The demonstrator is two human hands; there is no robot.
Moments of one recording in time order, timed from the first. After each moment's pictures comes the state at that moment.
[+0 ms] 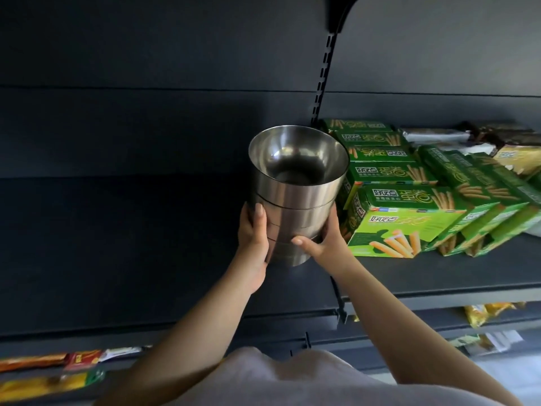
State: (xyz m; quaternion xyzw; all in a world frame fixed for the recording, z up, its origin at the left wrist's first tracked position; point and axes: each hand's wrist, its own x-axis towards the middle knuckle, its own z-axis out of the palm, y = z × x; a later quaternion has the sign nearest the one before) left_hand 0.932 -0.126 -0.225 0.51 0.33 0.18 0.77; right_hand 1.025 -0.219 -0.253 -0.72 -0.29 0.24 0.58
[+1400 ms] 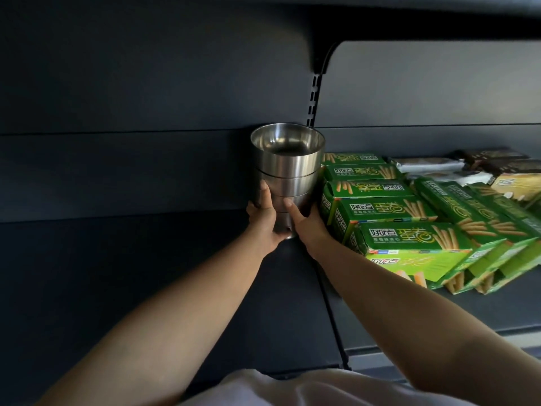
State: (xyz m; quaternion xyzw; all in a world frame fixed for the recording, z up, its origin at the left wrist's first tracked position) left_hand 1.053 -0.064 -0.214 0.39 0.38 0.18 0.82; right_hand 1.112 -0.128 -0.249 -0.74 -0.16 0.18 0.63
